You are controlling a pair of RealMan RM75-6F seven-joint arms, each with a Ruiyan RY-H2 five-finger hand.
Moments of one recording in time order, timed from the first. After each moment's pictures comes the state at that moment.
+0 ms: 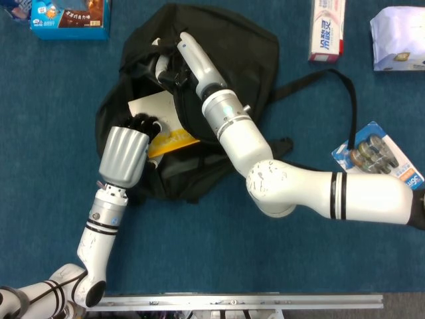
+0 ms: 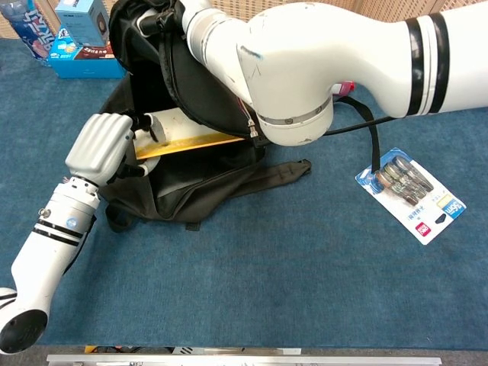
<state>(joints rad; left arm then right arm) -0.40 -1.95 -0.09 -1.02 1.56 1.44 0.07 1.32 -1.83 0.72 -1.43 -0.12 0.93 -0.15</state>
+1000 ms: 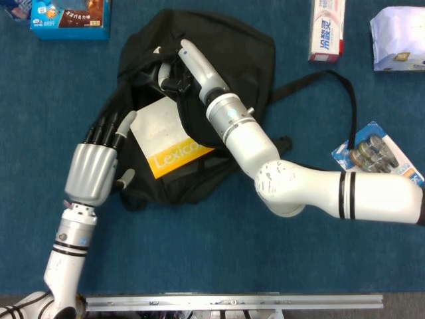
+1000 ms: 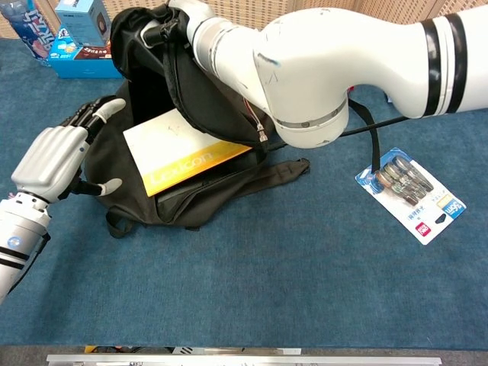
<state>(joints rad) -0.29 -1.71 -0.02 -1.35 1.52 1.45 0.20 1.29 -1.80 0.68 -1.46 -0.13 0.88 -0.14</state>
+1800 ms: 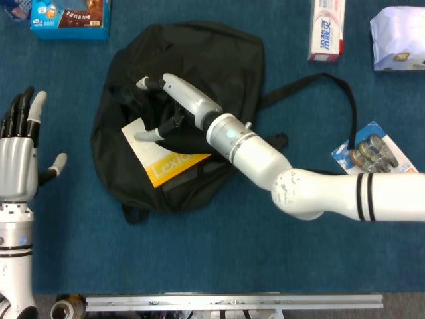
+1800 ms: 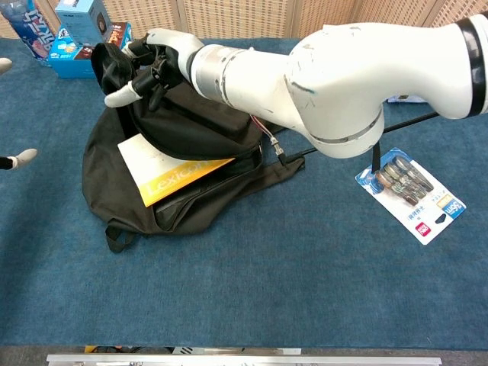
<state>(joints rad) -0.19 -1.55 -0.10 -1.38 1.46 1.56 0.07 1.27 -1.70 0.55 -1.55 -0.21 0.67 -0.13</state>
